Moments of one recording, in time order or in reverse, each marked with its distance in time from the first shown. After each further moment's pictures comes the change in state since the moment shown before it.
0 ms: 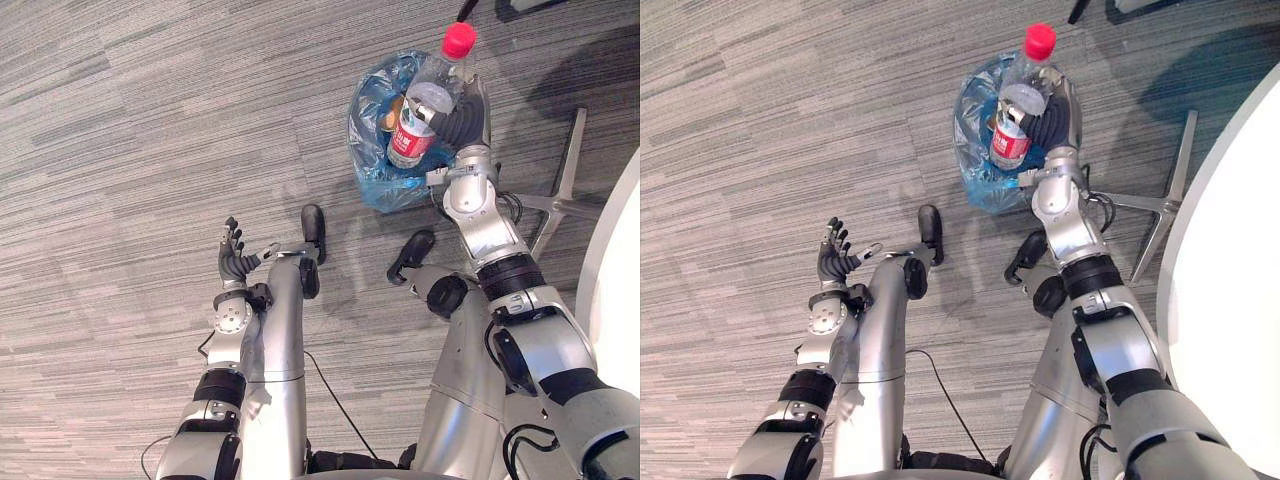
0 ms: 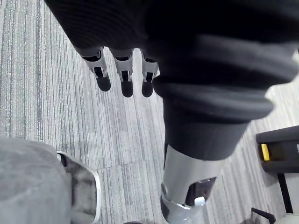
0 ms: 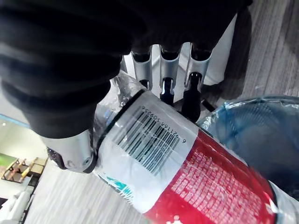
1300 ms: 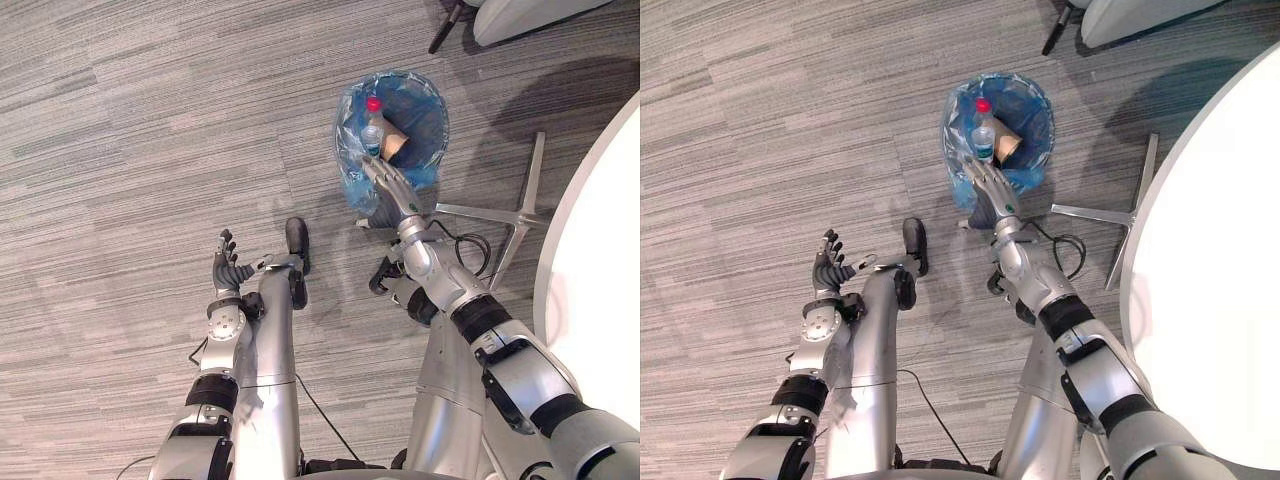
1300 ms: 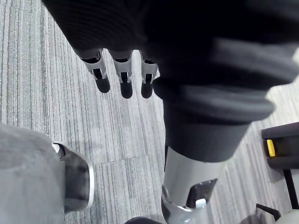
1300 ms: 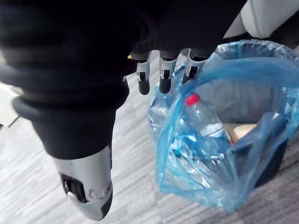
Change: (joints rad) left arm 0.019 0.038 0.000 0.062 0.001 0.009 -0.001; right arm 0.119 0.063 0.290 0.188 -0.443 0.014 0.122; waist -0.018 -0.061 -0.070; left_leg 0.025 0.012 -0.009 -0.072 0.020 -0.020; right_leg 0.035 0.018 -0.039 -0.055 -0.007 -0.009
